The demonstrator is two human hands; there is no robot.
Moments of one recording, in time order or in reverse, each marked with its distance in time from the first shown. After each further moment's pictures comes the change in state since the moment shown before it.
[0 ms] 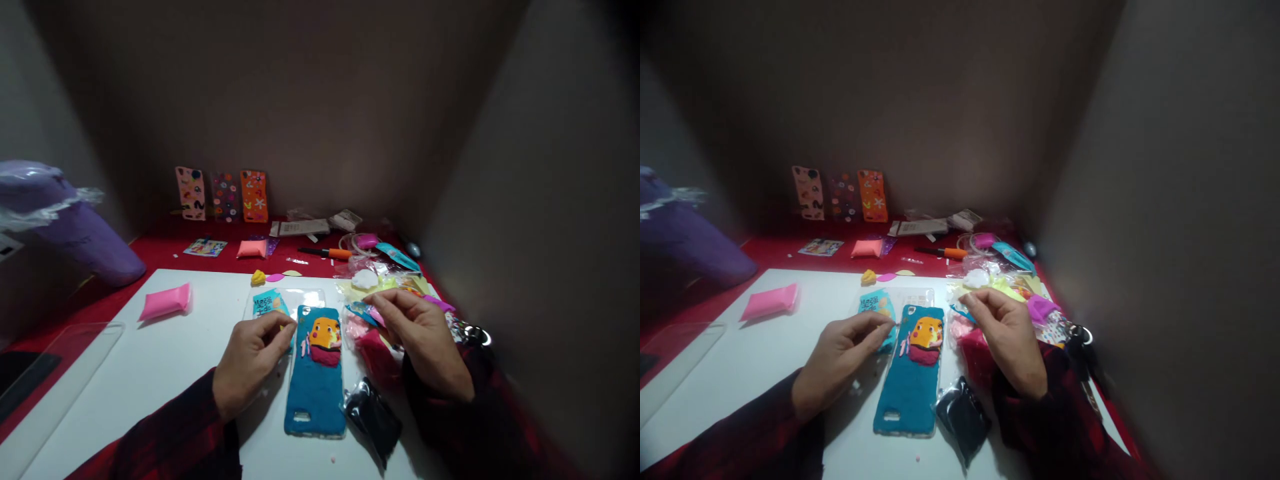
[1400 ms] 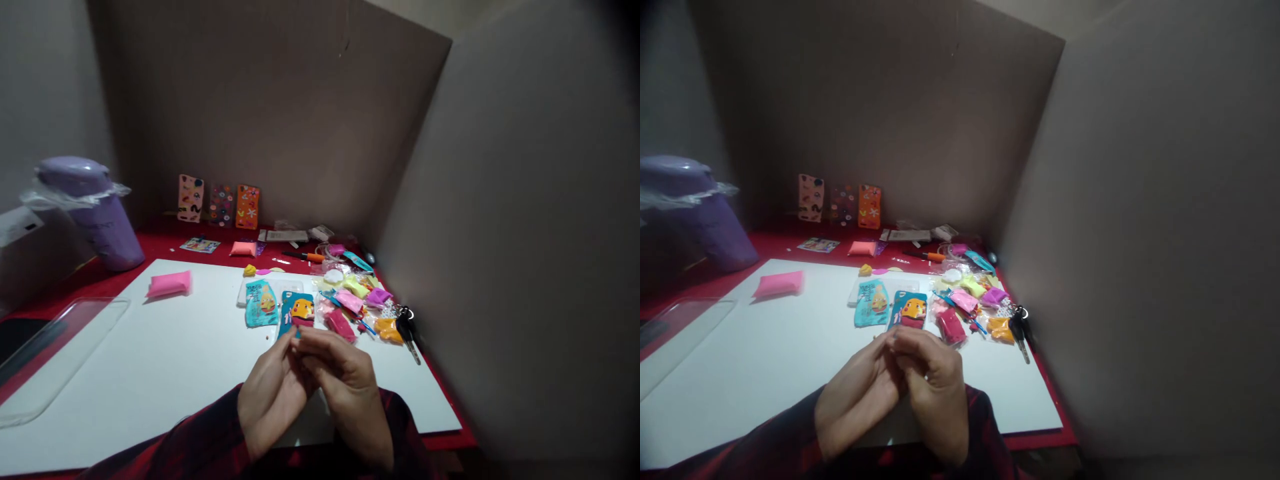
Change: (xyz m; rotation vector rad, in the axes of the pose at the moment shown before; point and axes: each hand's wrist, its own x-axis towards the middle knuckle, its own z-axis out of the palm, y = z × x) left_hand -0.073 0.041 0.058 -1.586 -0.108 -0.577; right_hand -0.118 -0.015 0.057 0.116 -0.099 -0.196
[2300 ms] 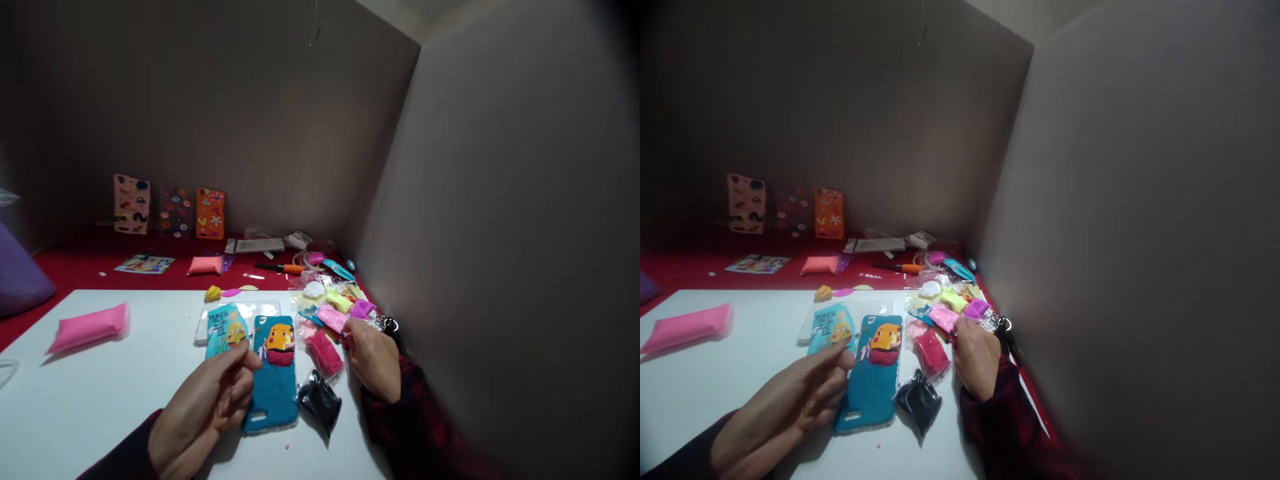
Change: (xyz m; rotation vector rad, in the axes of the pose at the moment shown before) left_hand 0.029 0.064 -0.020 0.601 0.168 -0.076; right_hand 0.060 0.052 -0.096 -1.338 0.136 0.093
